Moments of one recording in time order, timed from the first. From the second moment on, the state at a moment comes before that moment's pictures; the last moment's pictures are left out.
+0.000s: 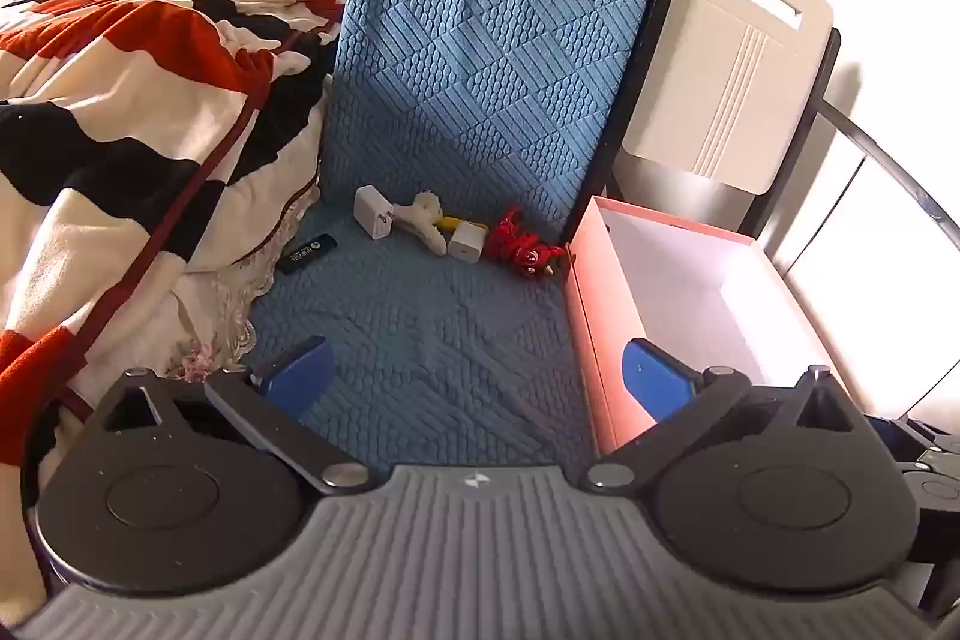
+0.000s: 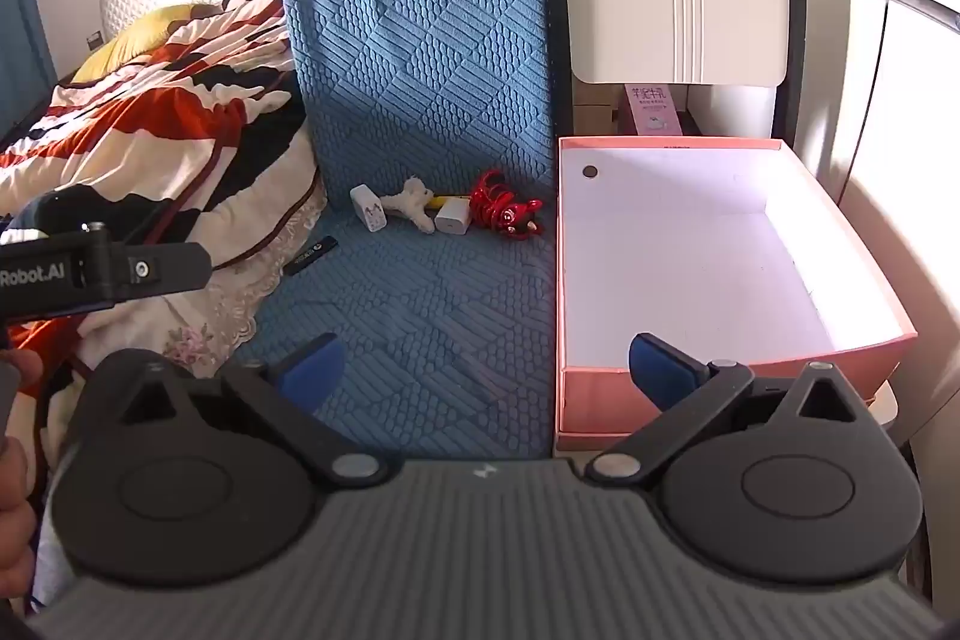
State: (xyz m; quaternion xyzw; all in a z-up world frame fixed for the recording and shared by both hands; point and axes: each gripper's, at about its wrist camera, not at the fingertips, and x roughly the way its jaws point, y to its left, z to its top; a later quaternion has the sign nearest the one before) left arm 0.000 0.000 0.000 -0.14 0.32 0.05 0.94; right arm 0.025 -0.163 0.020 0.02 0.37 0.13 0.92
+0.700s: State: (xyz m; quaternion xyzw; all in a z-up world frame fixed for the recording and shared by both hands) left arm -0.003 -0.001 0.000 -0.14 0.32 0.05 0.94; right arm 0.023 -0.162 0.016 0.02 0.39 0.13 0.91
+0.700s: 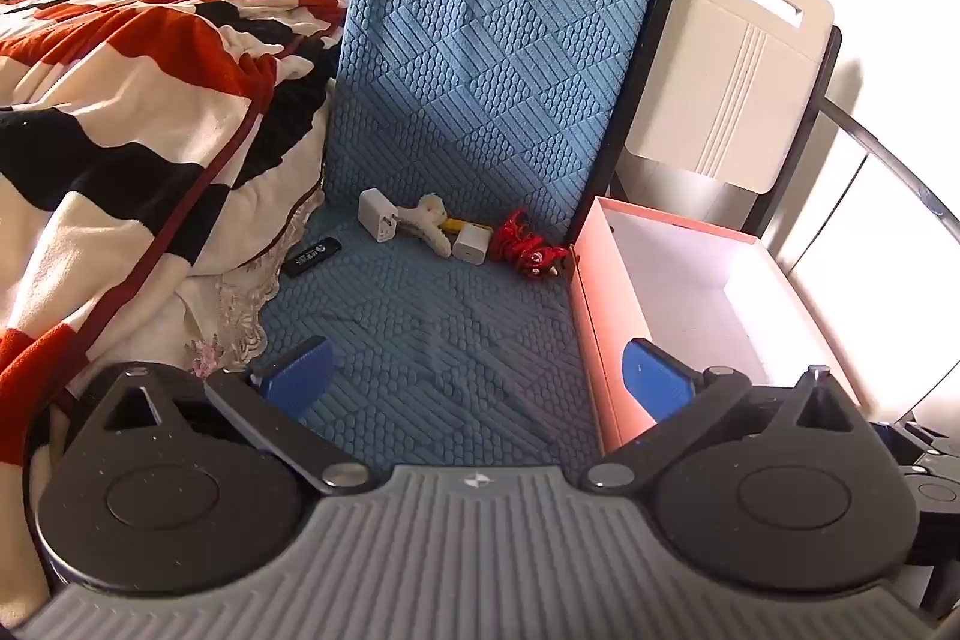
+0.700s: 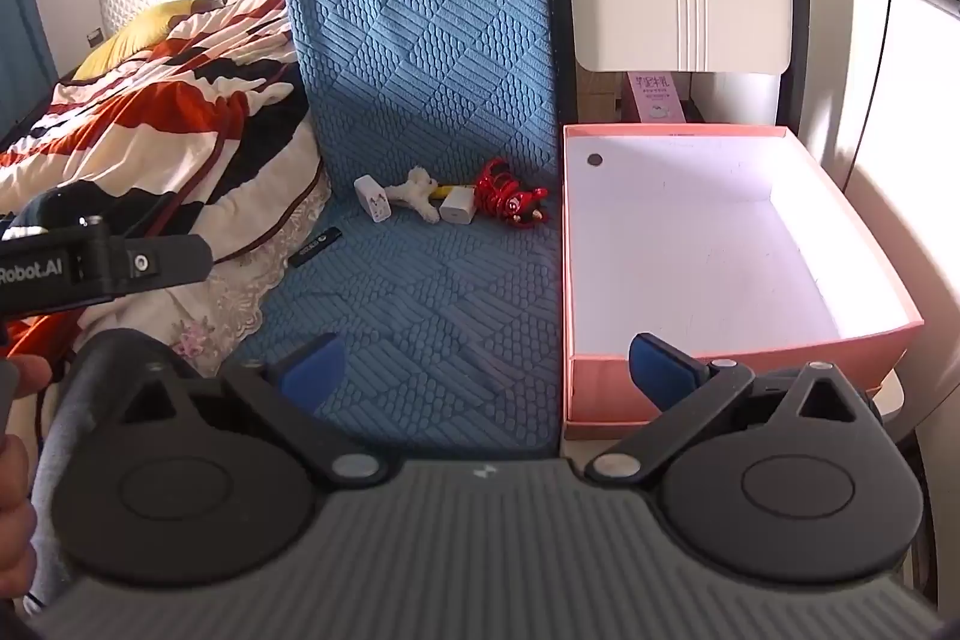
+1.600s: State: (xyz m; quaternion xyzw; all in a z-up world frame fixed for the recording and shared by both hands) left arm -0.003 0.002 -0.001 -0.14 0.32 0.06 0.93; right arm 0.026 -0.155 0.012 0.01 0.40 0.13 0.91
